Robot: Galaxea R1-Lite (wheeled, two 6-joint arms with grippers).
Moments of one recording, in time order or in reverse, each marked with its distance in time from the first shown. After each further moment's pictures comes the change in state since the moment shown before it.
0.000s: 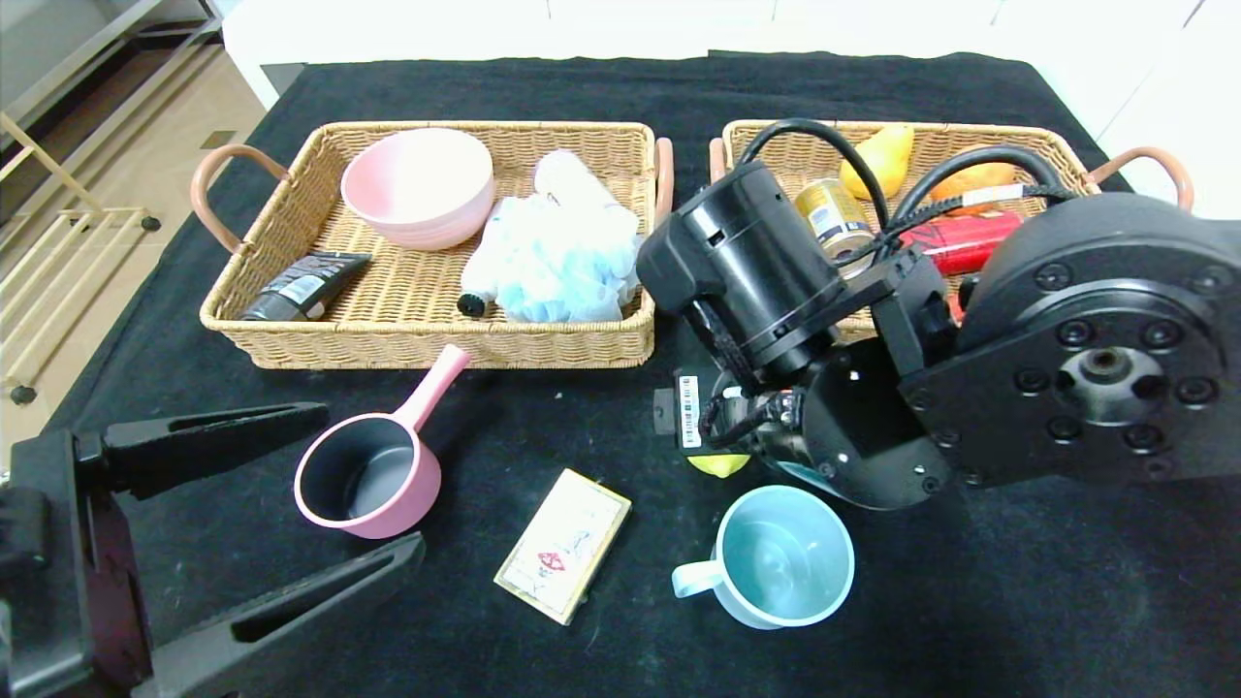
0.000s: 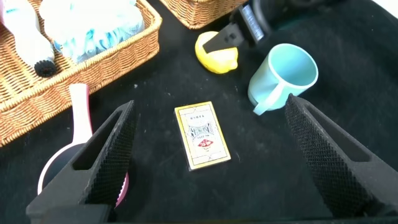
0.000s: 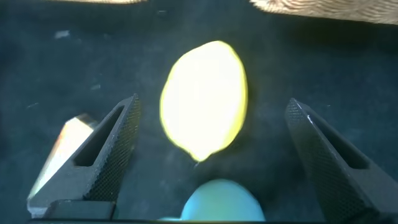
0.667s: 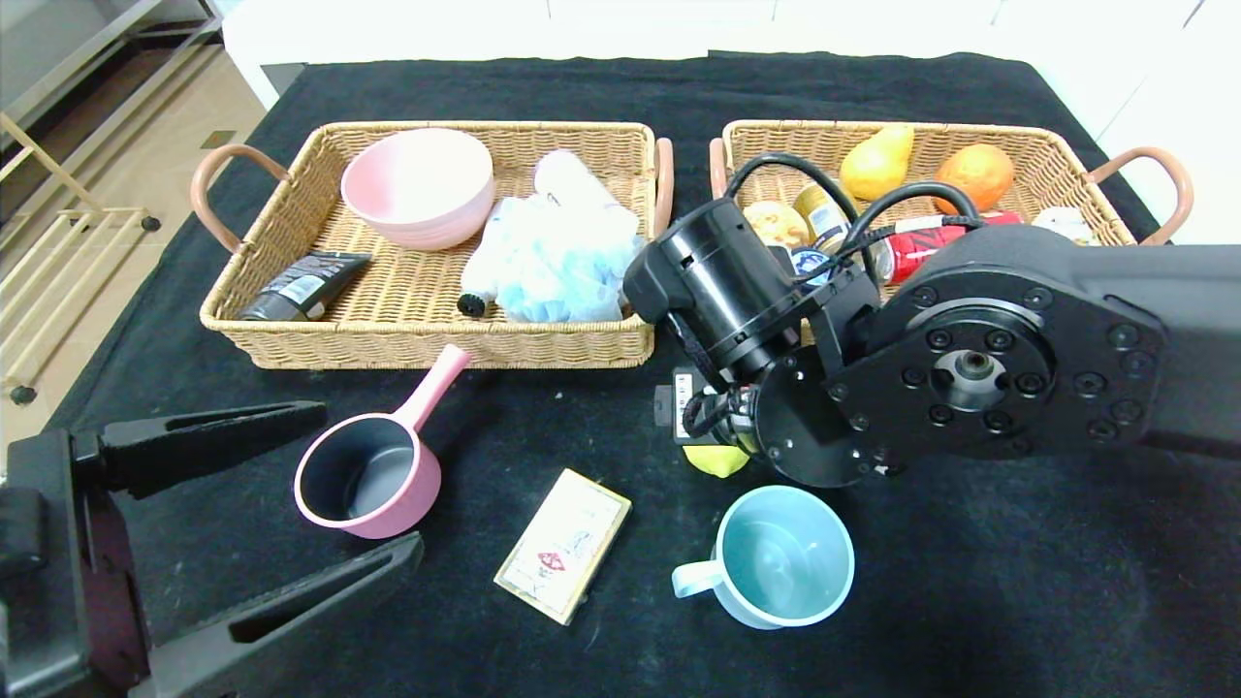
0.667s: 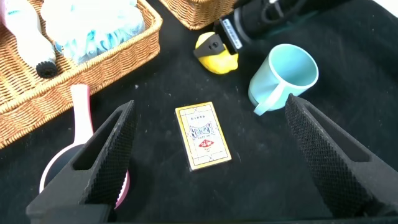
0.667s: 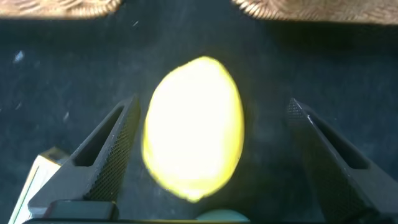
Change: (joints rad) left arm 0.000 -0.002 0.000 0.000 0.001 0.004; right arm -0.043 0.078 -0.056 0.001 -0.014 0.028
